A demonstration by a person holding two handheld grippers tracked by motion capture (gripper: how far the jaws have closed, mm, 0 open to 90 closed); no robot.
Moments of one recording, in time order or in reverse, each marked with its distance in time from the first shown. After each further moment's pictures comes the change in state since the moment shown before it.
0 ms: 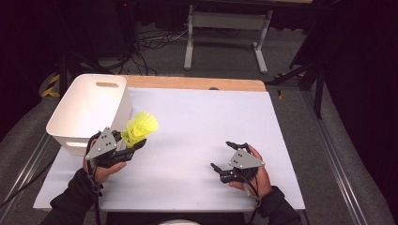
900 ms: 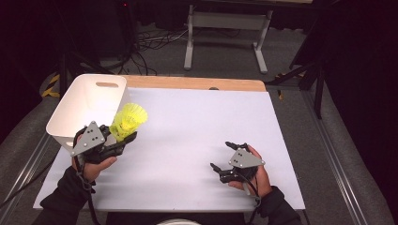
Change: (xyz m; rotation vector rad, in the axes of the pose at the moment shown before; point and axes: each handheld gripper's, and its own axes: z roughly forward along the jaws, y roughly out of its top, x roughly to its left) left arm 0.014 0.018 -0.024 -0.039 0.062 -0.017; right arm 0.000 0.000 0.001 0.000 0.015 0.025
